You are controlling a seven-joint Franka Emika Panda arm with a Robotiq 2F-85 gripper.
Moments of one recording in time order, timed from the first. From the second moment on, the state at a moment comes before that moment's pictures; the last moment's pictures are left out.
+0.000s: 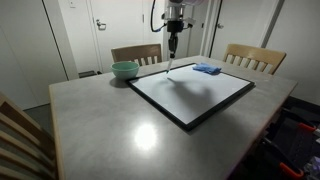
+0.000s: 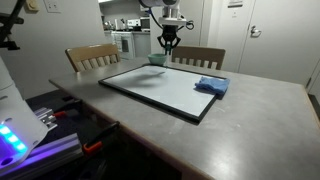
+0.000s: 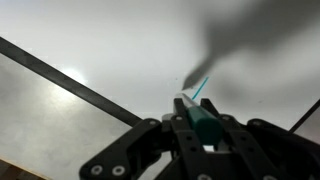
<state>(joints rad) -0.06 0.66 0.10 -1.52 -0.03 2.14 -0.60</state>
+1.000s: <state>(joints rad) -0.06 0.66 0.10 -1.55 -0.03 2.14 -0.60</state>
